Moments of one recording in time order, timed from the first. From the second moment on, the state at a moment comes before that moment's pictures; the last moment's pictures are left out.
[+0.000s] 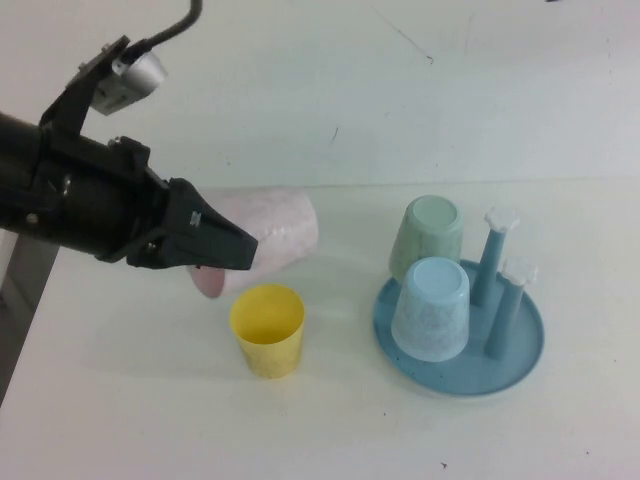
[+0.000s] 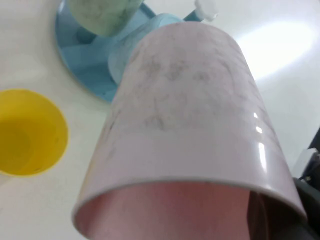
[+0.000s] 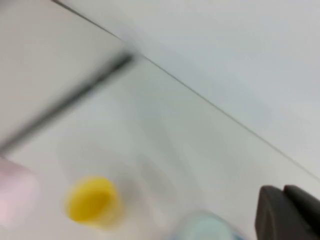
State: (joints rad) right arm 0.05 1.84 -2.10 0.77 1.30 -0.67; left arm -0.14 1.35 -1.23 -0.89 1.24 0.53
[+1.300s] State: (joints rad) right arm 0.05 1.65 -1.94 0.24 1.30 -0.61; left arm -0.67 1.81 -1.33 -0.14 1.25 0.16
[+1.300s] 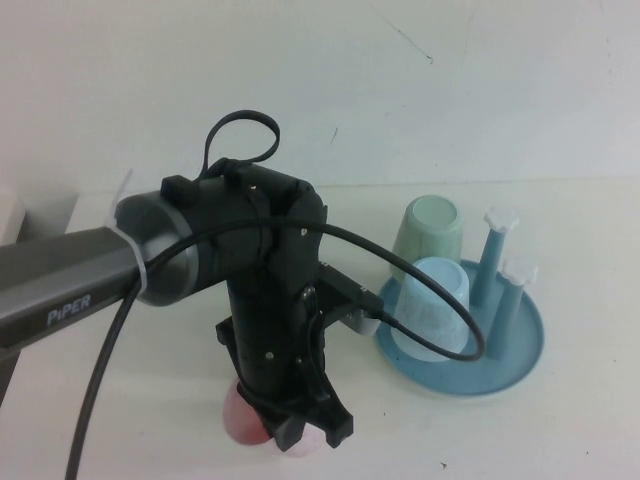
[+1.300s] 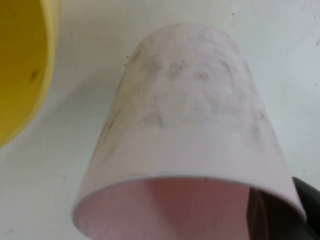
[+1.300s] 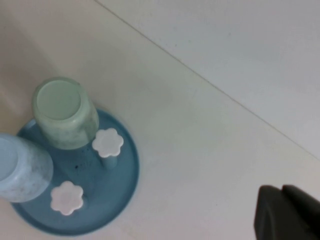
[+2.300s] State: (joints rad) right arm 0.05 1.65 -1.94 0.24 1.30 -0.61; left arm -0.67 1.69 -1.33 -0.28 1.18 0.23
